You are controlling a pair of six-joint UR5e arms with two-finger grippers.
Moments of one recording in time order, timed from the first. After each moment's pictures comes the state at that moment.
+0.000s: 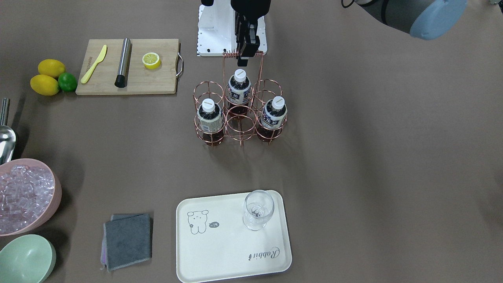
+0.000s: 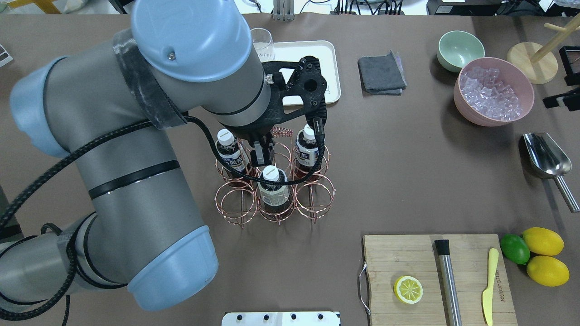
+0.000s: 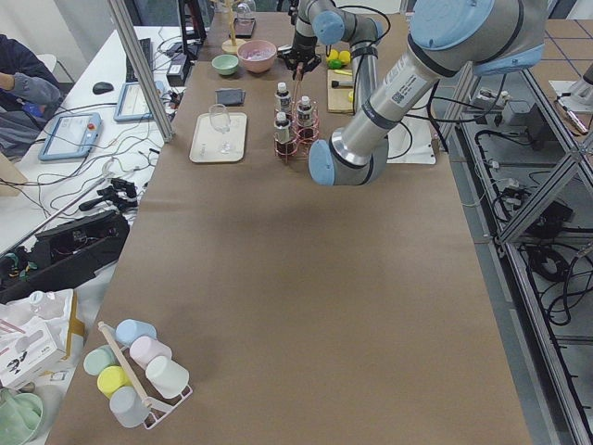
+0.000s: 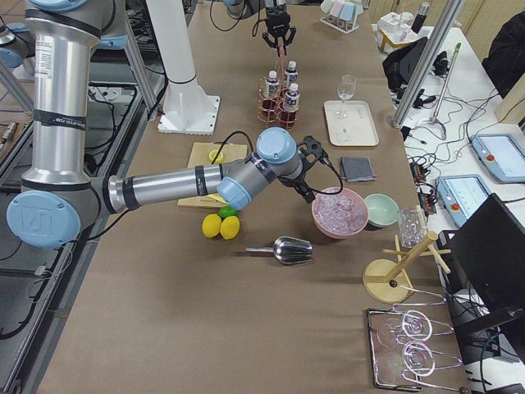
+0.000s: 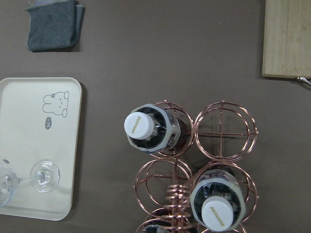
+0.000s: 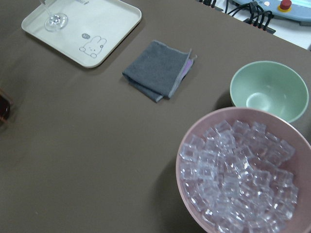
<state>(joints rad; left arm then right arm) -0.57 -2.52 -1.98 -1.13 -1.83 0.25 1.36 -1.59 1.83 -0.94 2.49 0.13</state>
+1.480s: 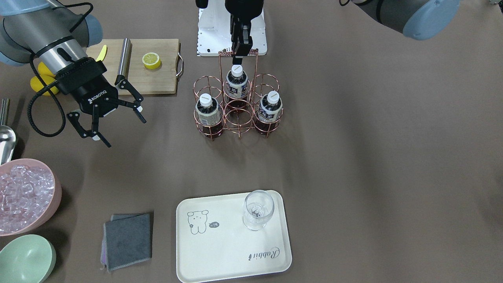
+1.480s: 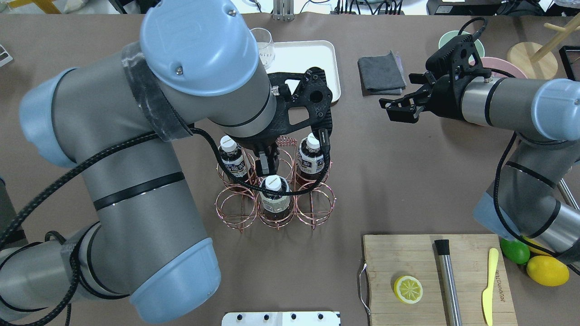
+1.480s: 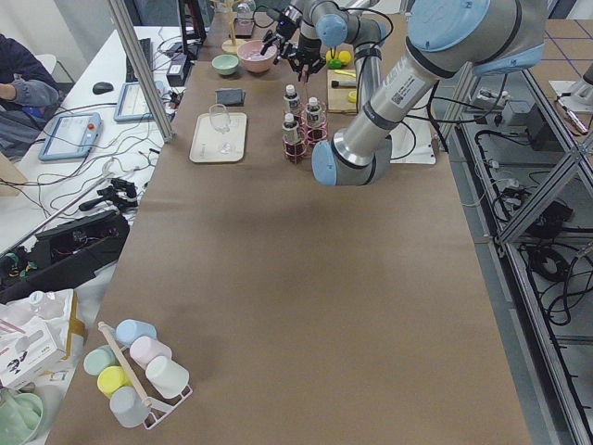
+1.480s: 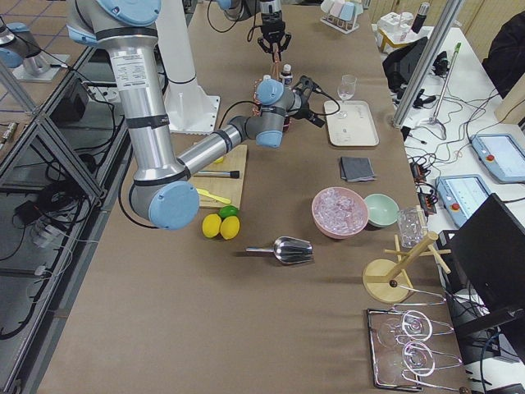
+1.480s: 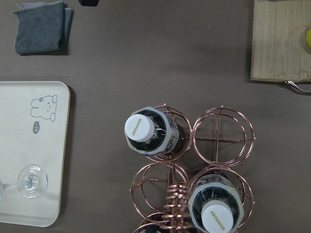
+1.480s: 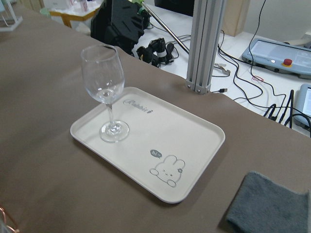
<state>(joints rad) -0.55 -2.52 -1.98 -1.13 -1.83 0.23 0.78 -1.35 1.85 -0.67 1.73 0.52</state>
